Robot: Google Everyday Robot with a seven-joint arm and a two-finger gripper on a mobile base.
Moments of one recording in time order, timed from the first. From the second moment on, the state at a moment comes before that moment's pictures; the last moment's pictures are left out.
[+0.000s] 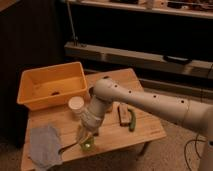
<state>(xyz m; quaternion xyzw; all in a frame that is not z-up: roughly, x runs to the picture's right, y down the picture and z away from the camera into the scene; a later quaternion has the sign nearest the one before) -0.112 0.217 0.640 -0.39 -0.47 -0.26 0.75</state>
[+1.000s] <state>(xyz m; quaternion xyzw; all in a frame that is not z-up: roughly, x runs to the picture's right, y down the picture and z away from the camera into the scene) -0.120 0.243 0.678 -0.42 -0.49 -0.27 0.72</state>
